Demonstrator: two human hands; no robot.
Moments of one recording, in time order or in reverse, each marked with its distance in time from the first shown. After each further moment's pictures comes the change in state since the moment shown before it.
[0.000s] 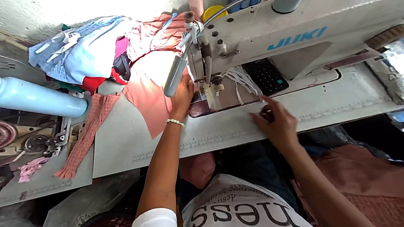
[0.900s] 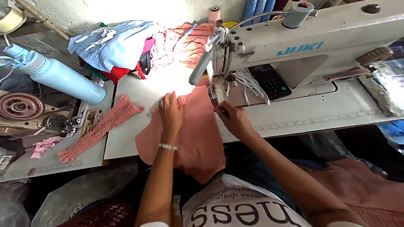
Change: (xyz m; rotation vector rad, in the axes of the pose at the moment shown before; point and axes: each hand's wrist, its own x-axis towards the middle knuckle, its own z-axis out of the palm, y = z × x) left_hand -0.105 -0.045 -0.057 0.039 0.049 -0.154; right_hand 0.027 -0.099 0.062 0.152 -0.146 -0.213
